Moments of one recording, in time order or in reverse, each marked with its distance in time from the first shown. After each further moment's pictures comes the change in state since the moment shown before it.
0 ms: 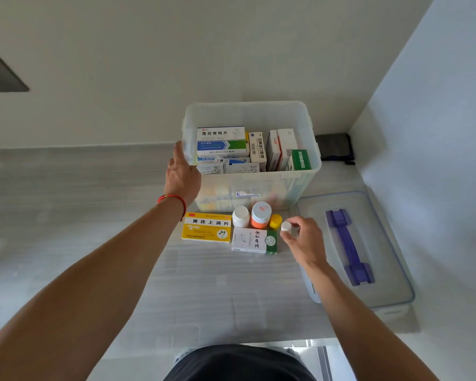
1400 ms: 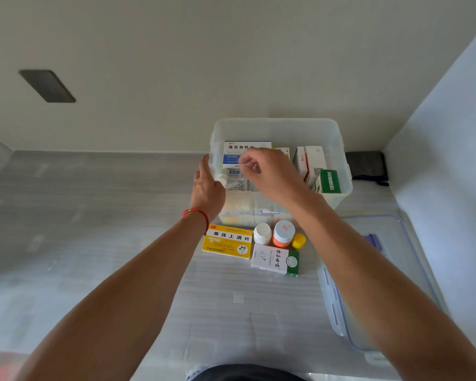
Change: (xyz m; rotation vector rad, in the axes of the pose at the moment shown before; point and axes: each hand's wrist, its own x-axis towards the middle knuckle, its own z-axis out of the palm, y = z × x) left_hand 0.004 -0.002 0.004 -0.017 0.023 0.001; right_hand 0.090 -0.208 -0.031 -0.078 -0.170 -0.652
